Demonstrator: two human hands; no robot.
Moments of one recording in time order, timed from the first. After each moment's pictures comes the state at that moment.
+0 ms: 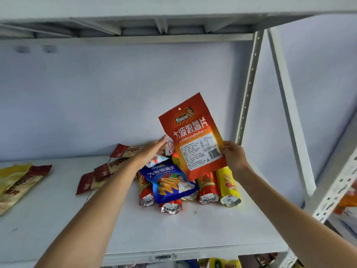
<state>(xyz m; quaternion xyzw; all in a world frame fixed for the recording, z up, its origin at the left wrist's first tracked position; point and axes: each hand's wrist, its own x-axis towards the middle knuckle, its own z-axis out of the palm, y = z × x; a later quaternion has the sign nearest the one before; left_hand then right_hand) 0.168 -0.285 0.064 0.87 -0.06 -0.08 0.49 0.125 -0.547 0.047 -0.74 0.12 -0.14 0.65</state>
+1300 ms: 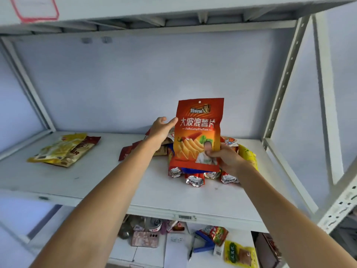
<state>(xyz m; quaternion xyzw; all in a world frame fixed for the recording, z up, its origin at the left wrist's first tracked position) 0.091 -0.252 0.089 0.81 0.12 0.12 0.57 0.080 -0.476 0.024 -0.66 -0.05 0.16 0.73</state>
